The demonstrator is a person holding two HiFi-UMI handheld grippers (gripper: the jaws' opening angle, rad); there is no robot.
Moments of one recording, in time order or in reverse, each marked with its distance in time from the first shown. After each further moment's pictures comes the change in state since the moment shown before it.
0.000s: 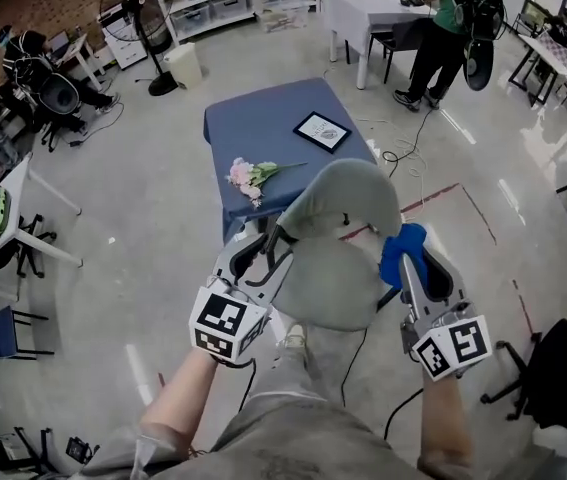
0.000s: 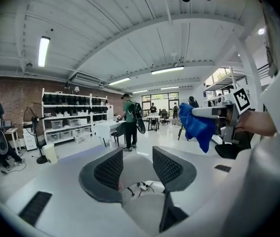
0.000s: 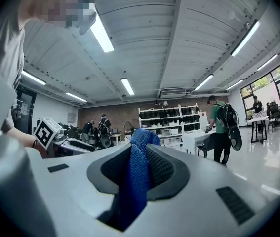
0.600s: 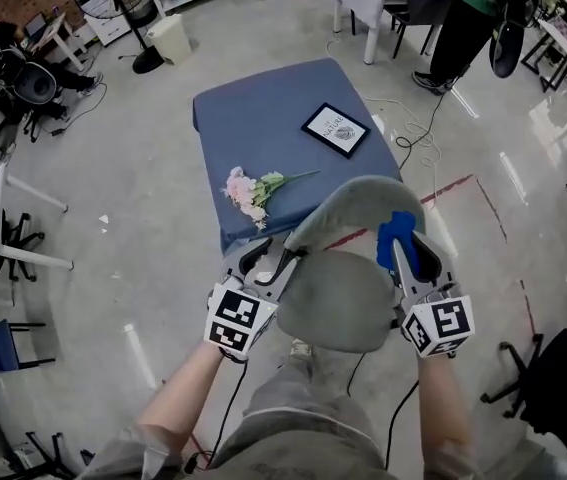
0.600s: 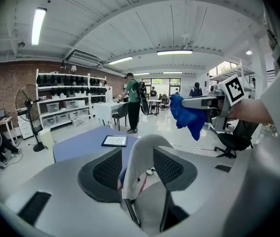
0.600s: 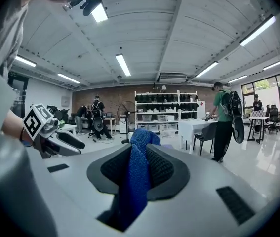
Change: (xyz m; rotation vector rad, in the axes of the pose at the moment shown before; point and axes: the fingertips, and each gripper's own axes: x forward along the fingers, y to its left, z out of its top) left arm 0.139 0.132 -0.103 -0.033 0.213 -0.050; right arm 0.207 -0.066 -0.103 -0.047 0.186 -0.064
